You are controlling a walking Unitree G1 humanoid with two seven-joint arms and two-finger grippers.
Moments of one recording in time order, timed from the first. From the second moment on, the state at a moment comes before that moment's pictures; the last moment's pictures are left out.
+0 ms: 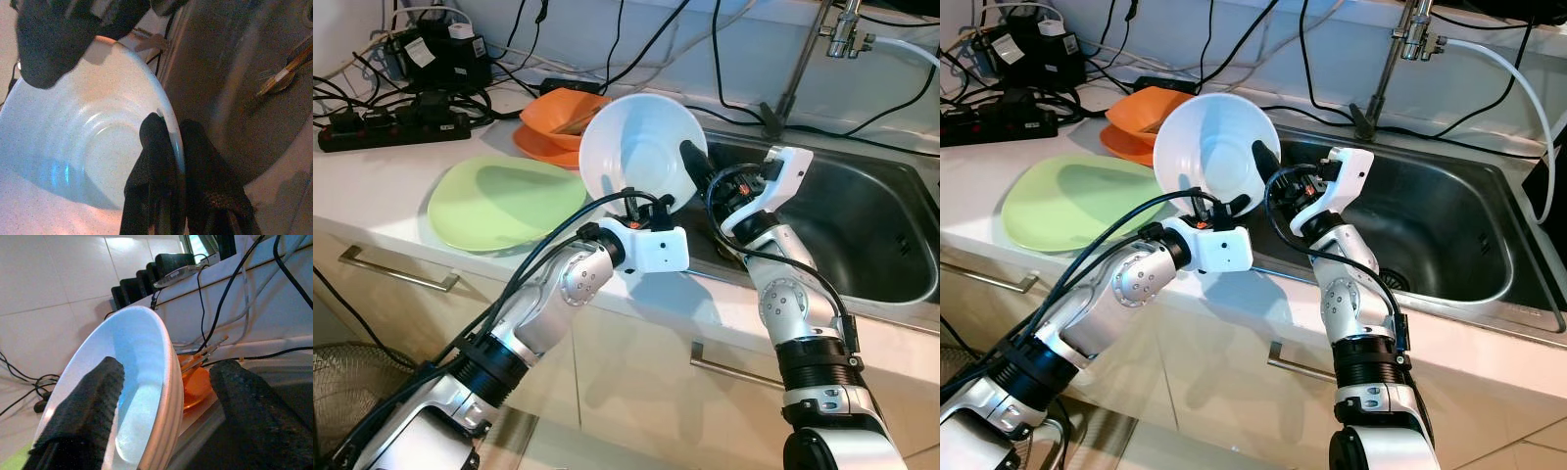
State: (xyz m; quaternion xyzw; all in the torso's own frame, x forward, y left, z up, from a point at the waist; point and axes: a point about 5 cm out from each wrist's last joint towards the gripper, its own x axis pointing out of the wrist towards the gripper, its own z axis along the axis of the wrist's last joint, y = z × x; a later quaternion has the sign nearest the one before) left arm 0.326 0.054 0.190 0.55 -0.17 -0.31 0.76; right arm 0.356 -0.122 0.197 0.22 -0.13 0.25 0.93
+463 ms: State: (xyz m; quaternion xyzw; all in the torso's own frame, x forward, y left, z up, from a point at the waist) left arm 0.324 0.052 0.192 0.55 -0.19 -0.31 0.75; right arm 0.356 -0.121 0.195 0.22 -0.13 0.25 0.93
